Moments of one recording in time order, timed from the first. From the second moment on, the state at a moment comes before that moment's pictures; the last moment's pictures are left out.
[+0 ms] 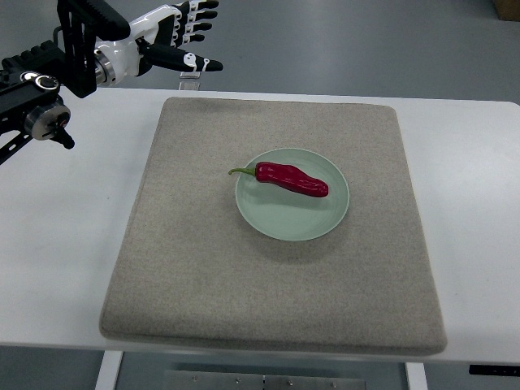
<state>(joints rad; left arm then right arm) -1.16 0.61 -0.23 -0.98 0.30 -0.15 -0.26 0.02 0.00 0.02 0.09 -0.13 0.01 0.06</state>
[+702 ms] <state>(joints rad) -1.00 0.62 -0.35 -0.80 -0.30 -0.50 -0.11 0.02 0.00 0.02 0.09 -0.13 0.01 0.06</state>
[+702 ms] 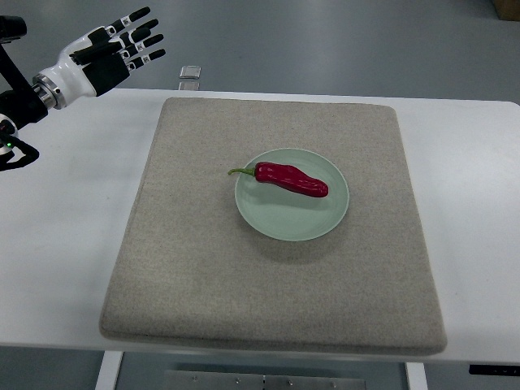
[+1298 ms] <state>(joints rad) -0.95 0.60 -0.38 -0.79 -0.30 -0.49 -0.09 0.02 0.00 0.02 0.09 -0.13 0.02 0.06</state>
